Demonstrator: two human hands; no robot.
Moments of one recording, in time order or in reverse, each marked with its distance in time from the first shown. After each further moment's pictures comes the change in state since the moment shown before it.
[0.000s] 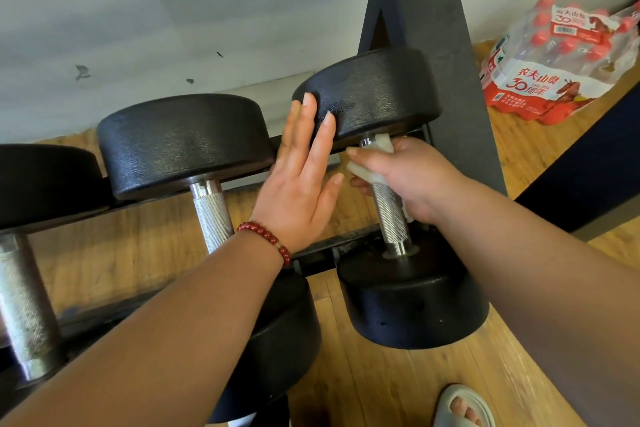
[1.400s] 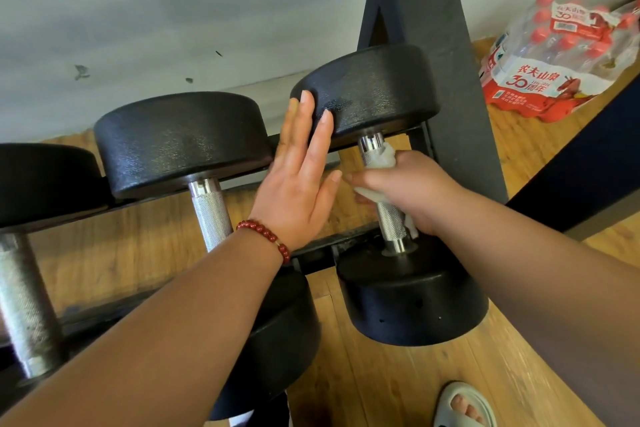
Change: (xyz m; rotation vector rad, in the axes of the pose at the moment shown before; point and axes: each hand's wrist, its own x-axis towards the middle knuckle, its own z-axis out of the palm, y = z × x) left_hand -0.001 0.000 0.001 -0.002 -0.007 -0.013; right_hand -0.009 0.006 0.000 -0.229 0.028 0.098
